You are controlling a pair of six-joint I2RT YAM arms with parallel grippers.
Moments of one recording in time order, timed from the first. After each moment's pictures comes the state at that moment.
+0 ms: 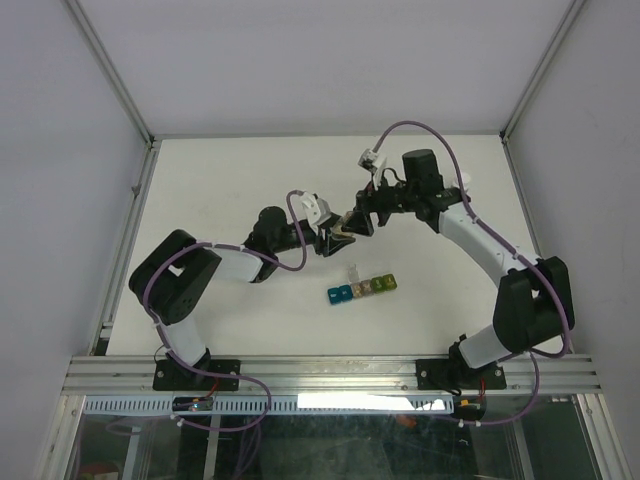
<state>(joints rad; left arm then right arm) -0.65 1.77 0.73 1.05 0.60 0.01 0.39 1.50 1.14 -0.31 -0.80 -0.18</state>
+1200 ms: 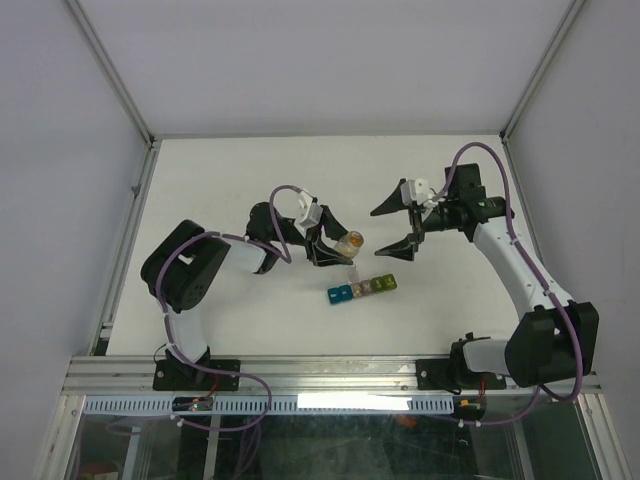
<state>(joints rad) -0.60 1.87 0.80 1.38 1.20 -0.29 0.18 1.30 1.08 -0.72 -1.33 -1.08</state>
